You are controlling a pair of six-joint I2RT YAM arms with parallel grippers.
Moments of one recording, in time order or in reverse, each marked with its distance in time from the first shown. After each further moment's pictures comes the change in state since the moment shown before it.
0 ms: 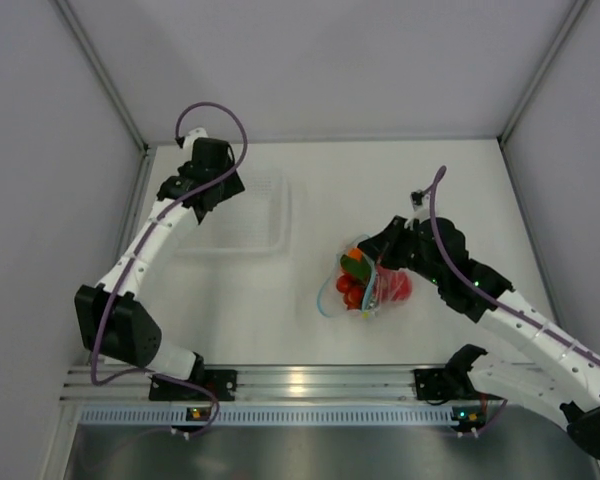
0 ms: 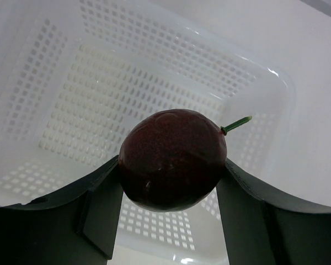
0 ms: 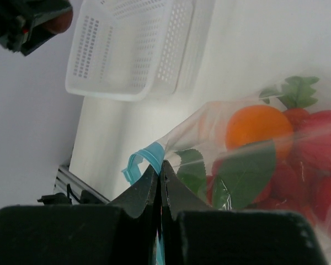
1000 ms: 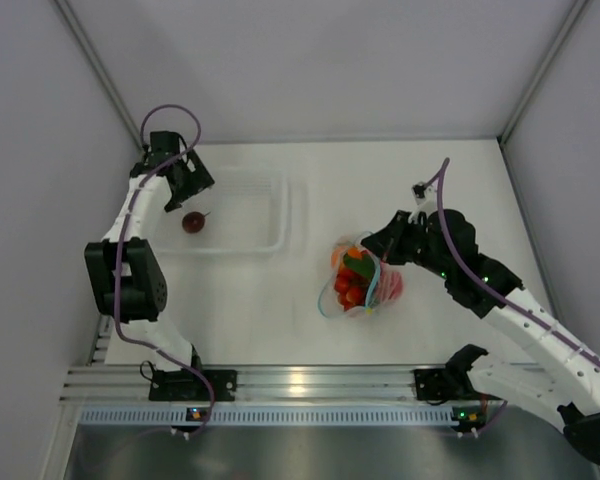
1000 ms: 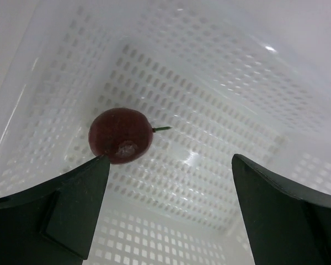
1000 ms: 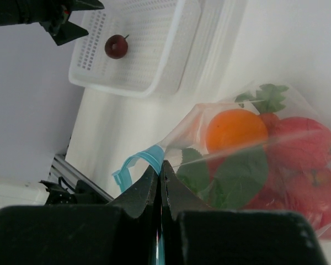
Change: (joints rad) left arm 0.375 0.352 0.125 -0.005 0.260 0.066; right arm -0.048 0.001 0.079 -0.072 -0.096 -0.103
